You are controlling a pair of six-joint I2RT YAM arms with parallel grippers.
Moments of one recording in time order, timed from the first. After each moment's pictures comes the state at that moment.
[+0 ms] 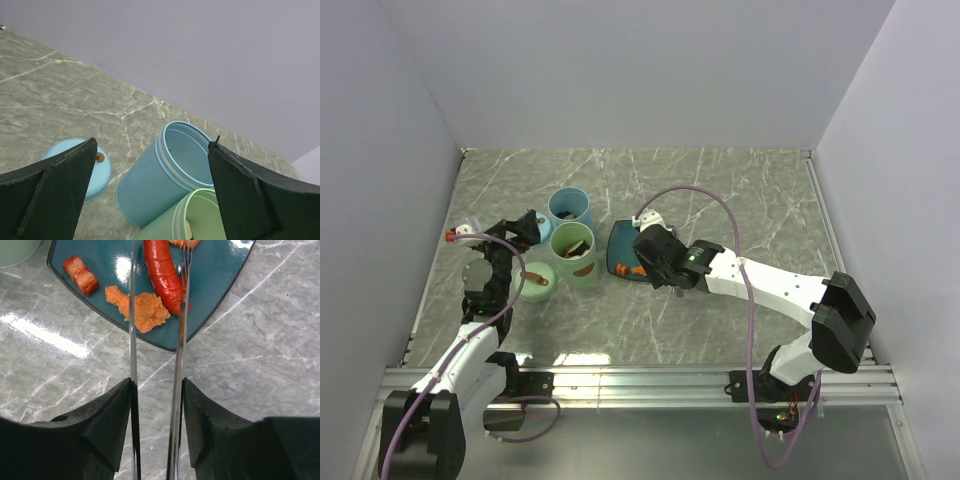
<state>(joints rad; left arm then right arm) -0.05 0.85 0.22 0.80 -0.09 -0.54 0.96 1.49 1.12 -0.61 0.40 0.29</state>
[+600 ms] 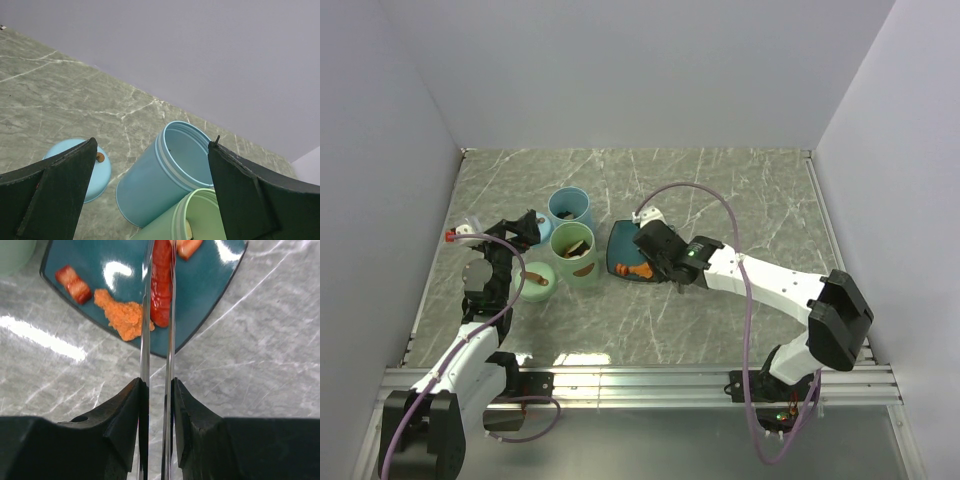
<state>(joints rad) -0.05 0.85 0.22 0.80 -0.09 -0.54 0.93 1.51 1.13 -0.61 0.40 0.26</state>
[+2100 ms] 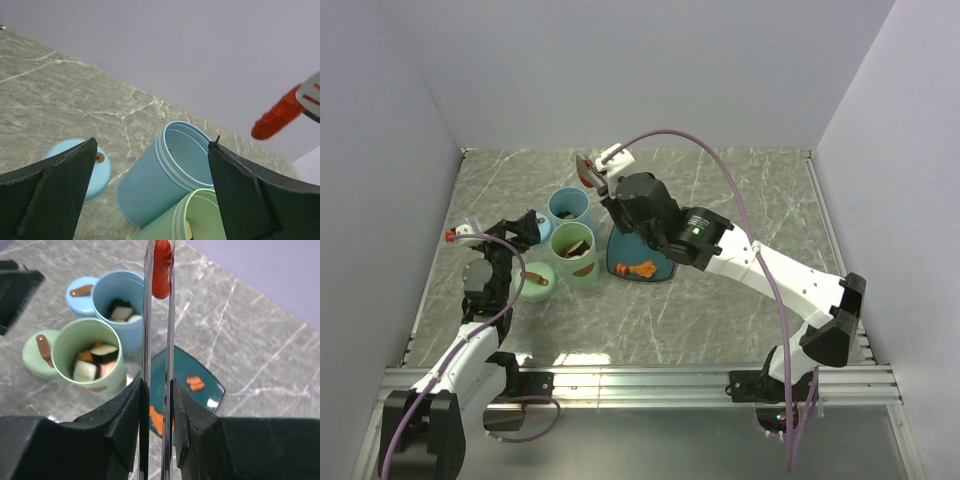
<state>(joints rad) -0.05 0.85 0.22 0.80 -0.09 -0.54 1.03 1.54 1.62 -0.52 0.47 0.05</state>
